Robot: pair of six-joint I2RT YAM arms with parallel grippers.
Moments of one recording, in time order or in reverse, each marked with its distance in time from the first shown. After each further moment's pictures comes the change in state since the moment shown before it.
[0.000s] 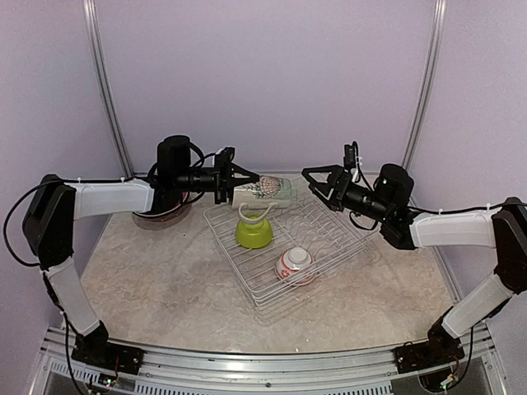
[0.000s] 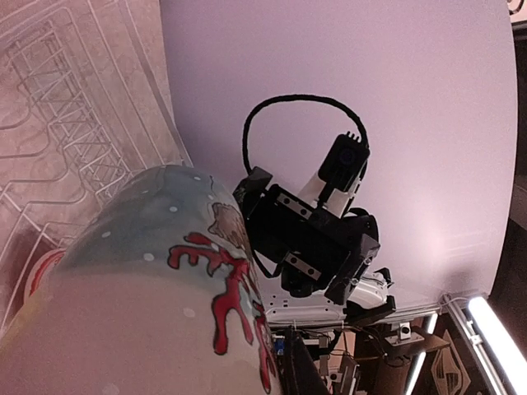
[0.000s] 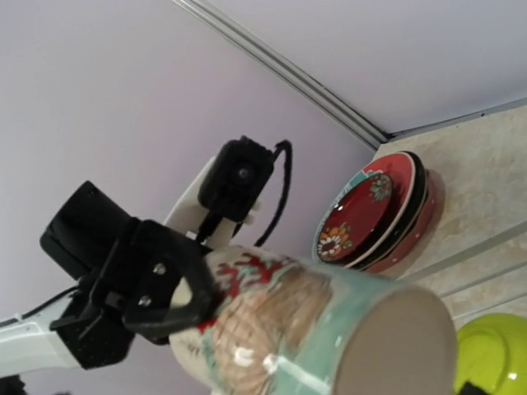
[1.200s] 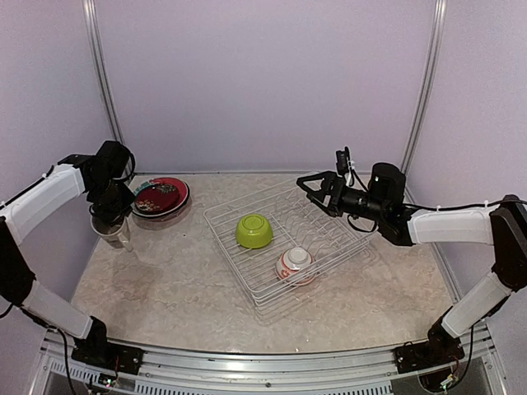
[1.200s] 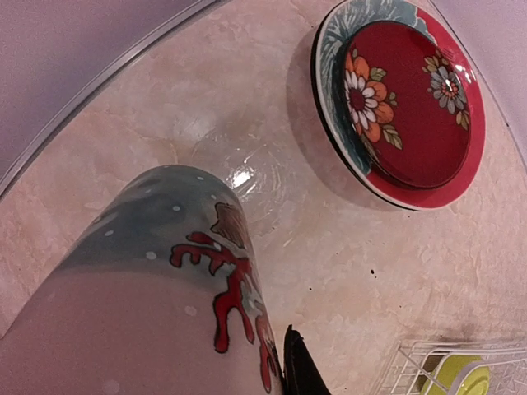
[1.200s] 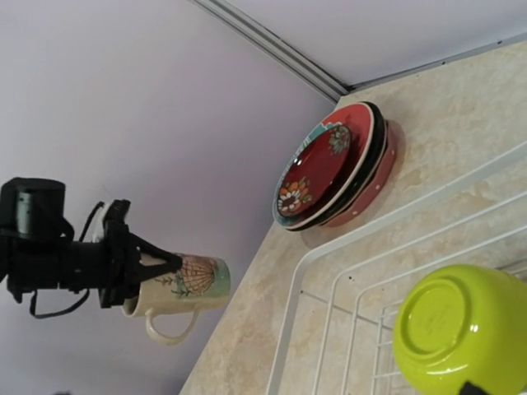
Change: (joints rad) left arm 0.338 -0.394 0.014 -1.448 -1.209 0.303; right arm -0.003 0.019 0.037 -0.158 -0.031 -0.063
